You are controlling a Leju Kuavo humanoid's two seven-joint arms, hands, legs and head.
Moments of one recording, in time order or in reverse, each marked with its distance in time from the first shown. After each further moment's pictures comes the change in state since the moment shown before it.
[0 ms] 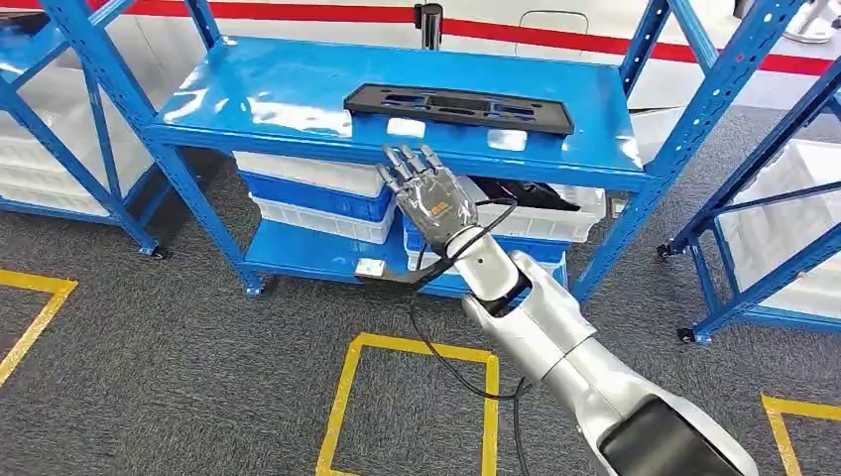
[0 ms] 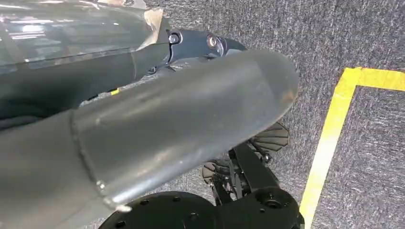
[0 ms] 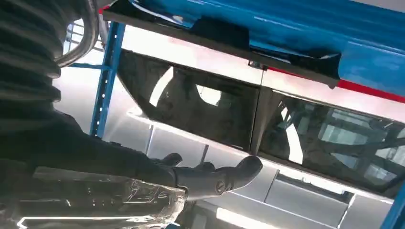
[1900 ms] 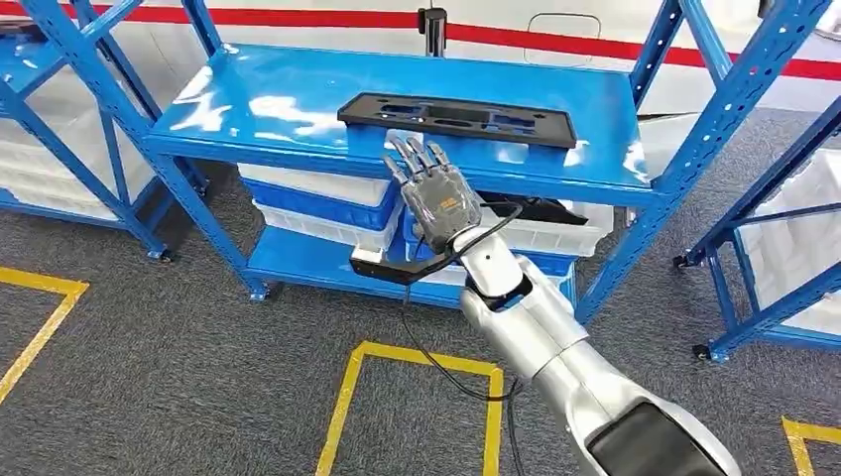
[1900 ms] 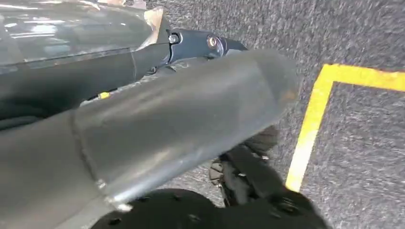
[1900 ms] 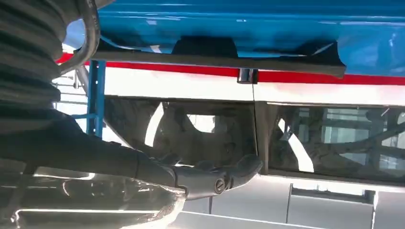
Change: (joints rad) left arm -0.014 -0.014 0.023 0.000 -0.041 0.016 -0.009; right arm 0.028 0.046 -0.116 0.043 -0.127 -0.089 -0.044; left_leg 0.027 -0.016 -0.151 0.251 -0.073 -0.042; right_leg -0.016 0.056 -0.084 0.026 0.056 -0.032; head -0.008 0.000
